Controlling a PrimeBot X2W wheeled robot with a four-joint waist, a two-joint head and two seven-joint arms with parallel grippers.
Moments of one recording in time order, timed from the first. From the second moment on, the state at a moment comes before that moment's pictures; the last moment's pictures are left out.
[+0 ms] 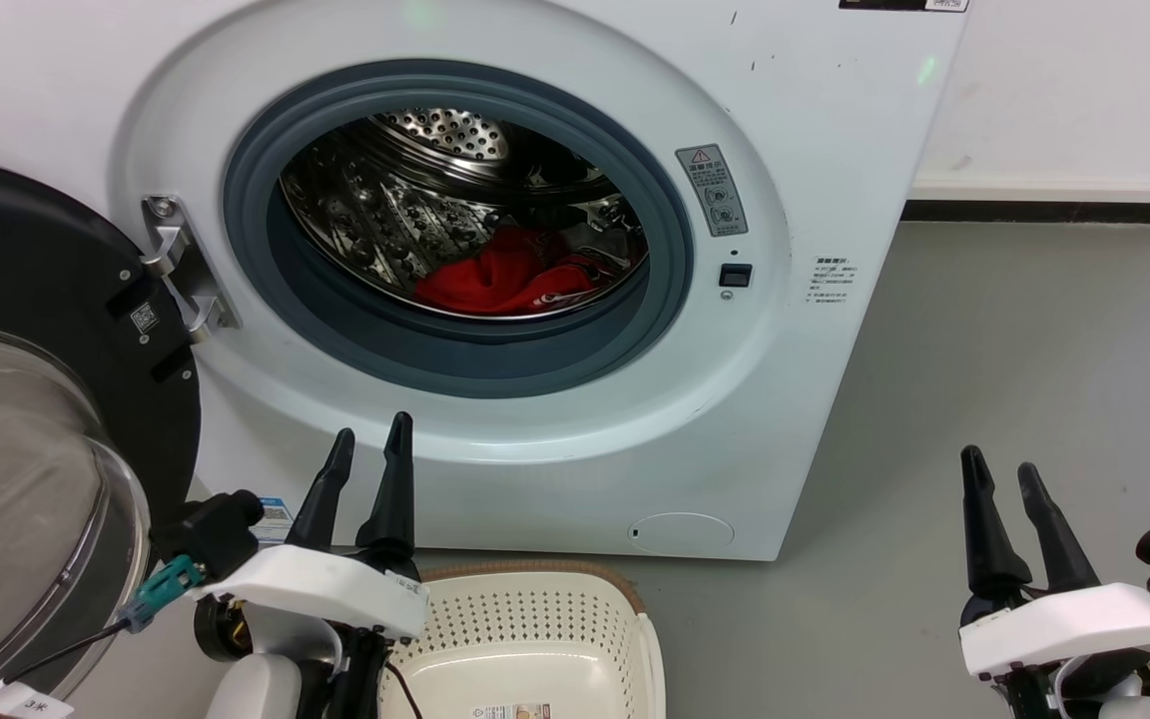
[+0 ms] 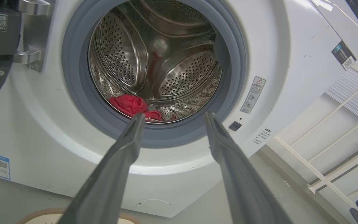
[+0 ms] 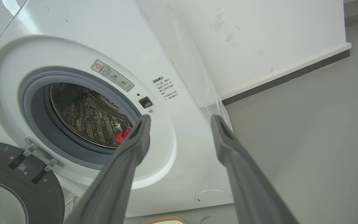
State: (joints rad) left arm -0.15 0.05 -0.08 0.21 -0.64 -0.12 -0.12; right arm -0.04 -0.05 -0.05 0.15 0.57 0.13 -0.12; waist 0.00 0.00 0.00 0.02
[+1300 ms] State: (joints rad) left arm -0.19 0.05 -0.14 0.27 -0.25 -0.08 -0.21; right arm -0.04 -0.05 -0.05 0.15 0.18 0.13 -0.18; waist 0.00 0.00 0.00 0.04
